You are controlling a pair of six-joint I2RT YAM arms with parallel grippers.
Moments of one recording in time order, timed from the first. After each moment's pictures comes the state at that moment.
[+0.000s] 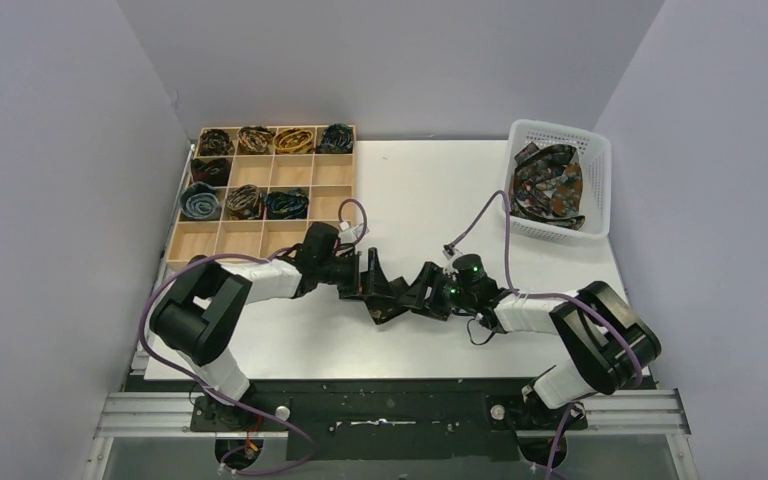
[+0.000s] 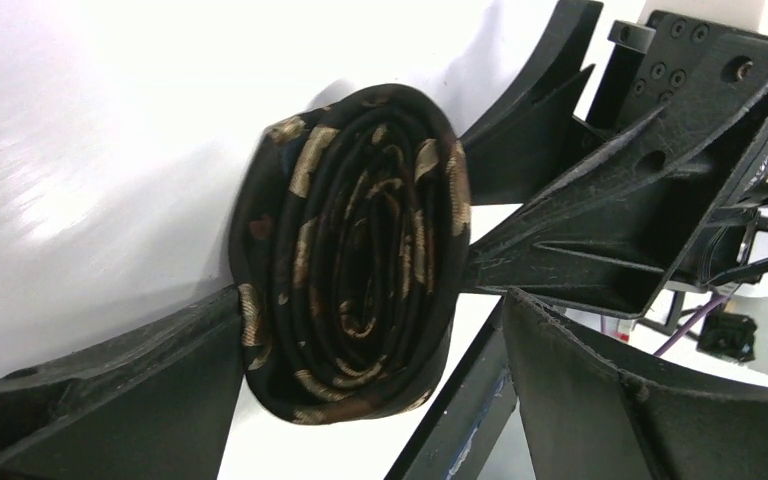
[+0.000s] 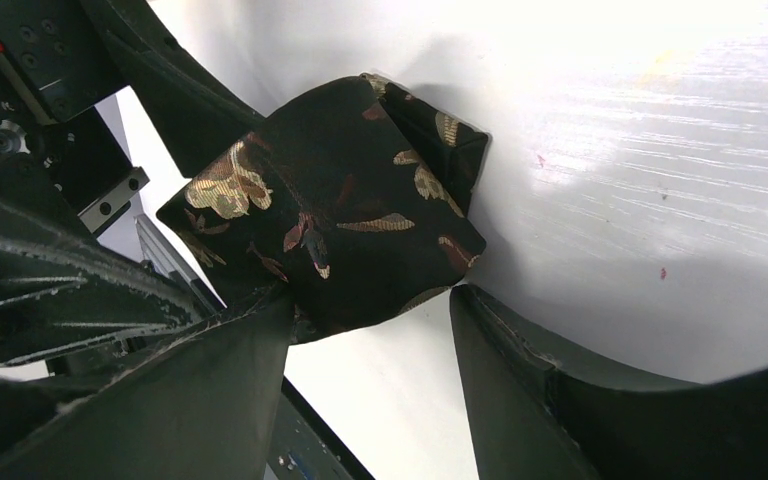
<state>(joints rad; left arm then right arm) -0.53 1.69 0.75 0.17 0.66 -0.66 0.57 1.50 0.44 0.38 -0.39 0.95</state>
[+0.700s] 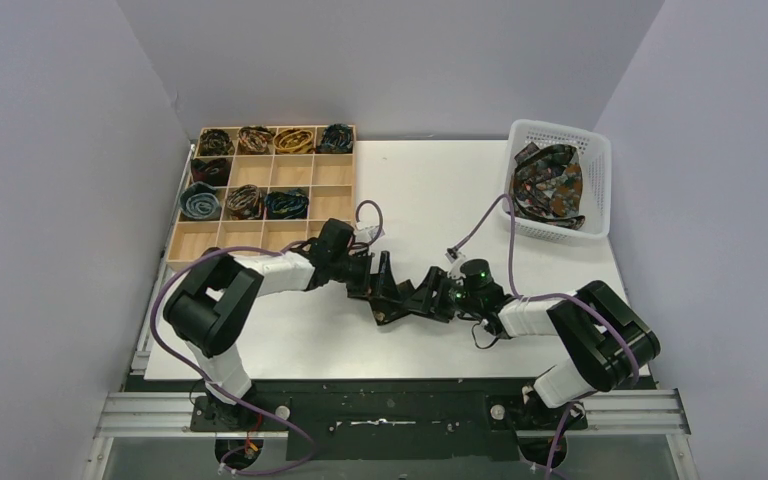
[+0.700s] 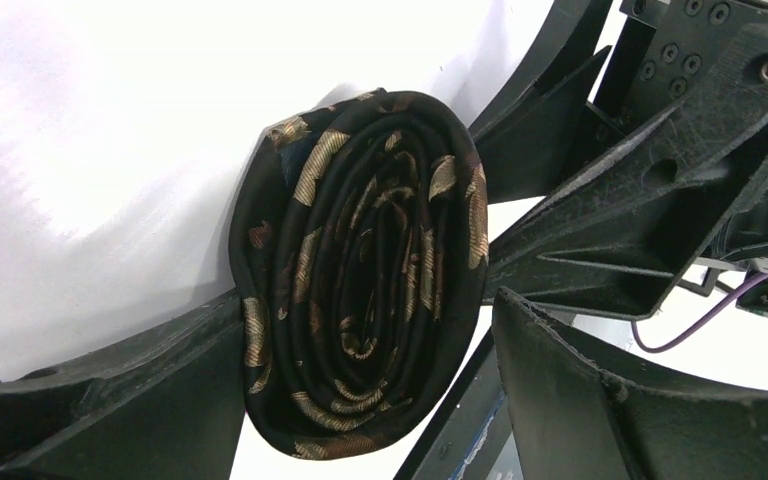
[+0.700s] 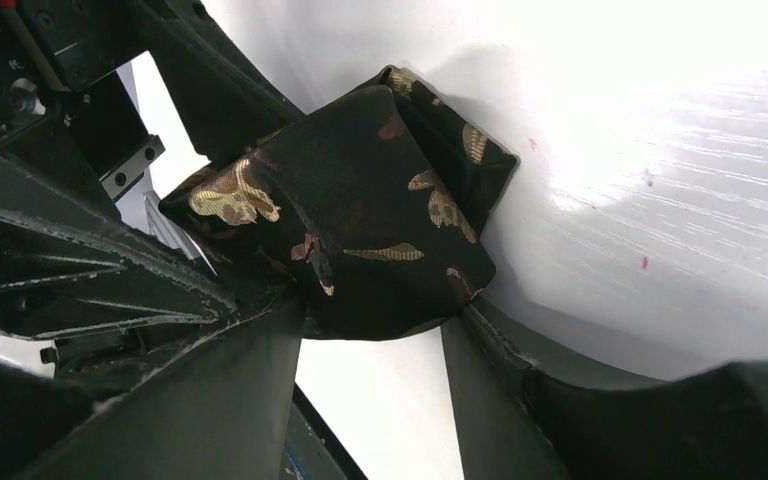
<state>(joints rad) -0.59 1.76 0.87 0.04 0.67 -0.56 0.54 1.51 0.37 0.50 -0.46 0.90</state>
